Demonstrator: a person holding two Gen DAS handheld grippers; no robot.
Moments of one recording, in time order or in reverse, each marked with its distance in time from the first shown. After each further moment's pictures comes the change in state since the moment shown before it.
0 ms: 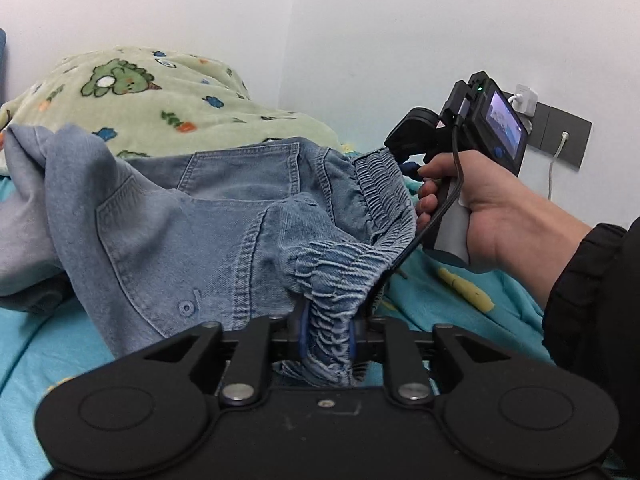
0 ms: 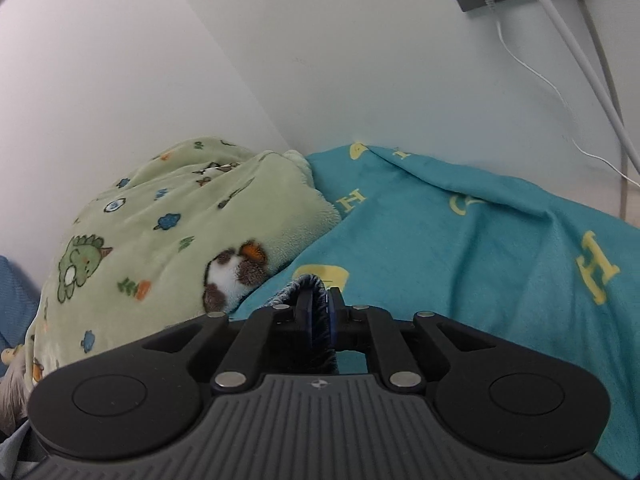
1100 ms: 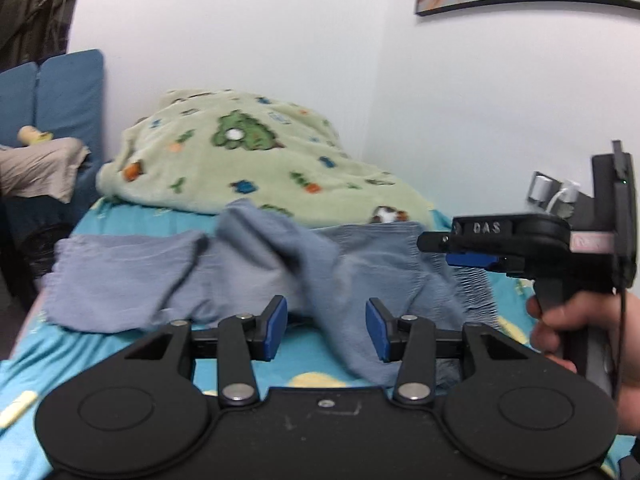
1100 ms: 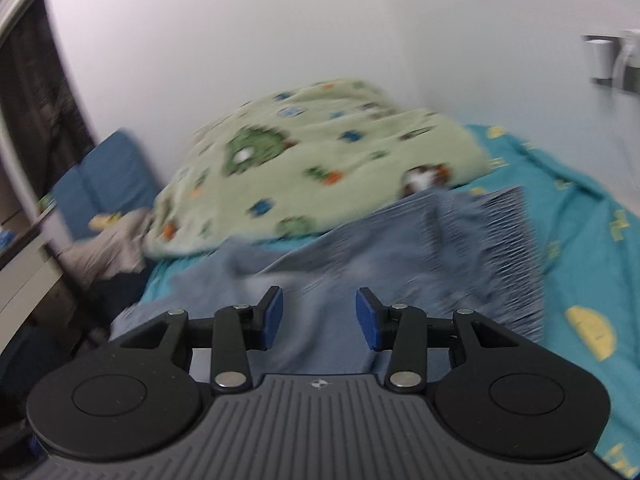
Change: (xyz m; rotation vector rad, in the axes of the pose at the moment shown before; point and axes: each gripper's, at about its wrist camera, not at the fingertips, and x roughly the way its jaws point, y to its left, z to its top) left arm -0.192 0.095 0.040 -0.087 -0.087 0.204; right arm -0.210 0.161 -0.102 -0.335 0.167 0.292
